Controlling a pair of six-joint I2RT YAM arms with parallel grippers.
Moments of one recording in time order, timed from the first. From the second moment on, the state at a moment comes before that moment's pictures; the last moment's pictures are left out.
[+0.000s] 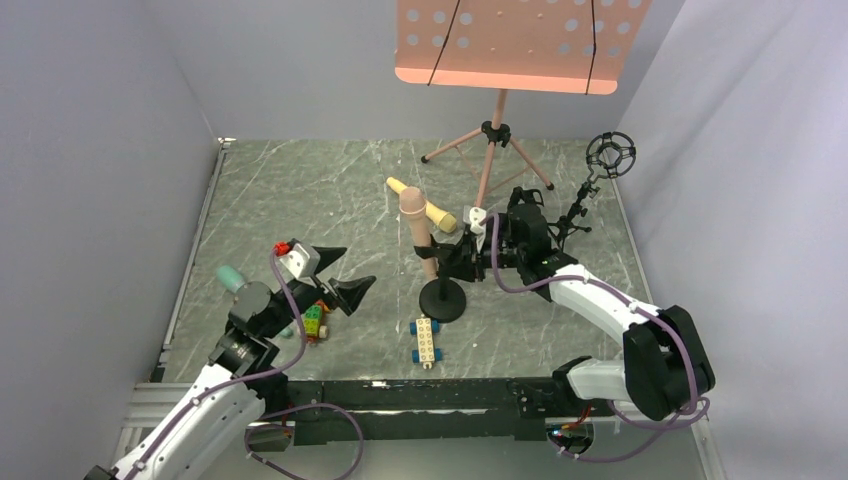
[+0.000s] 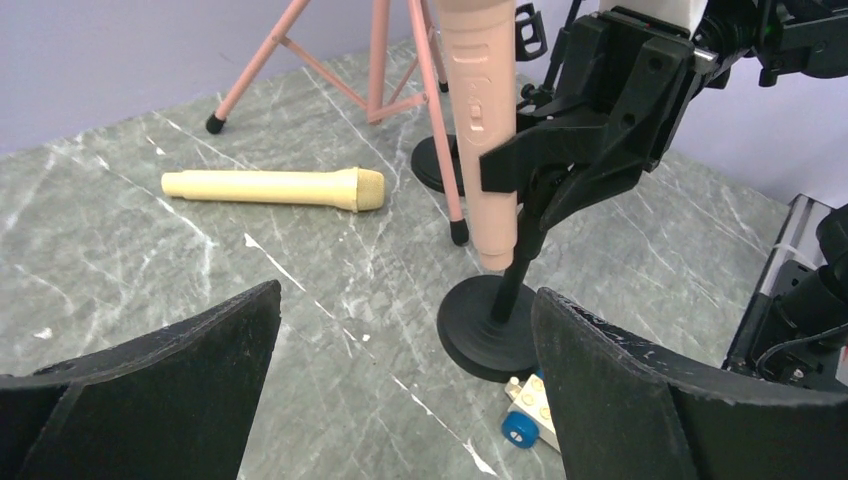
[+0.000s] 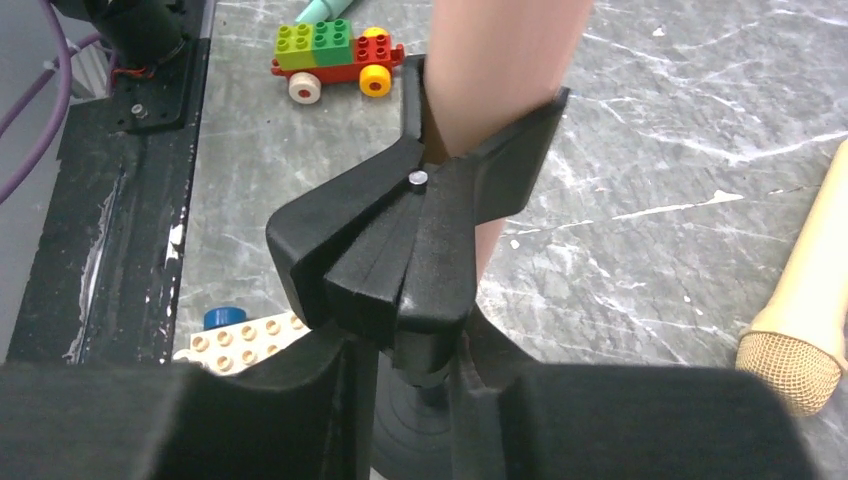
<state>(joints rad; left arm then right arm) -0.49 0.44 0.28 0.26 0.32 -0.17 0.45 1.28 0.67 0.18 -0.98 -0.30</state>
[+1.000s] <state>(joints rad) -0.49 0.20 0.45 -0.12 0.03 -0.07 0.60 2.09 1.70 -0.02 -0.75 -0.33</state>
